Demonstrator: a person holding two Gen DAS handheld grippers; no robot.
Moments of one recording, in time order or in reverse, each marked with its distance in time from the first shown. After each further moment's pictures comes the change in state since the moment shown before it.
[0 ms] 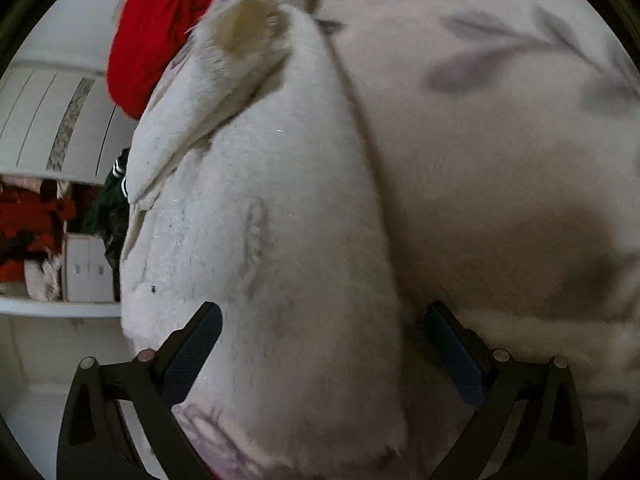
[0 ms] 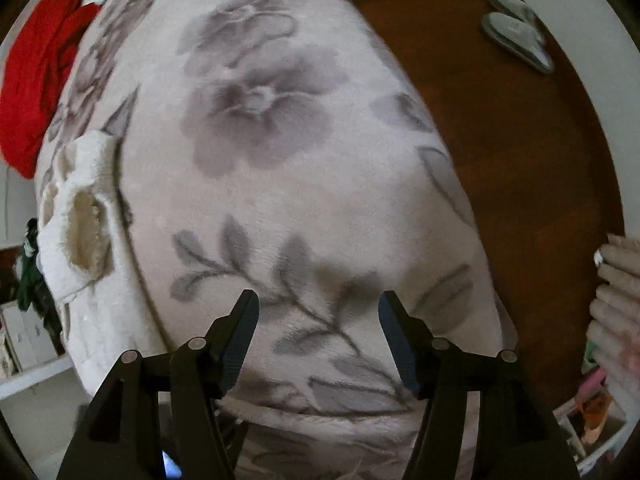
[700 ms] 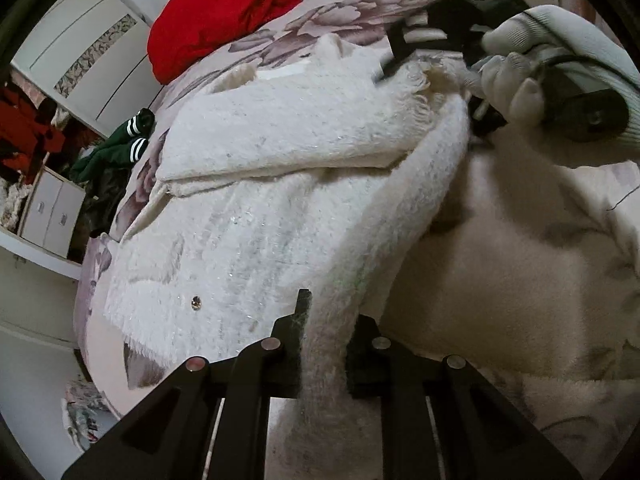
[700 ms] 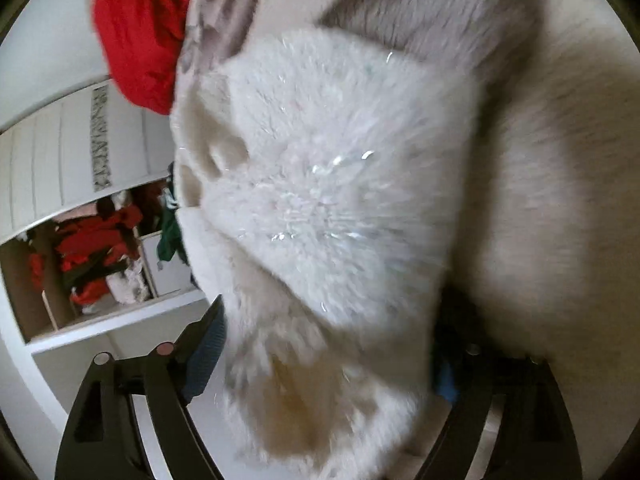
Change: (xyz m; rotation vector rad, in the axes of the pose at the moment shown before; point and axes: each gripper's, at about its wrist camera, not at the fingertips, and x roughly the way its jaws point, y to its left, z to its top) left arm -0.001 0.142 0.006 -0.297 -0.130 -0.188; right arm 0.191 0.297 0.112 -0.113 0.310 0.619
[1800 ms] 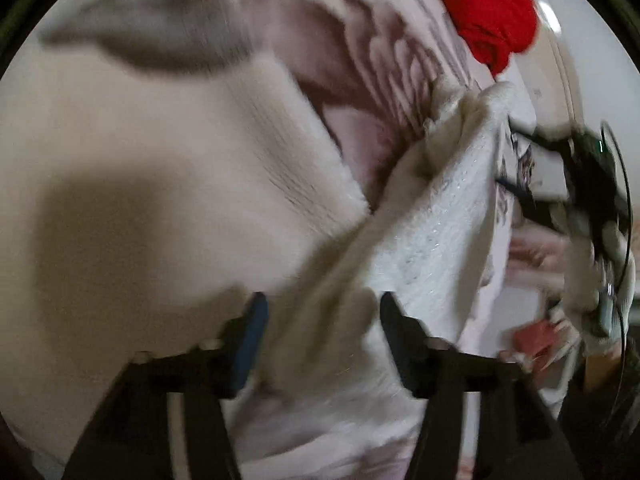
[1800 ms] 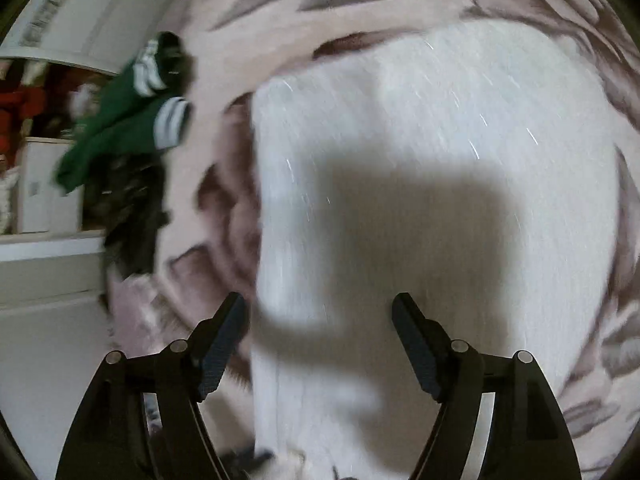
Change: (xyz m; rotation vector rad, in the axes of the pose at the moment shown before) left arm 0.210 0.449 -0.070 -0.751 0.267 -0.878; right arm 0.272 0.368 -0.077 -0.363 0.004 -0.528
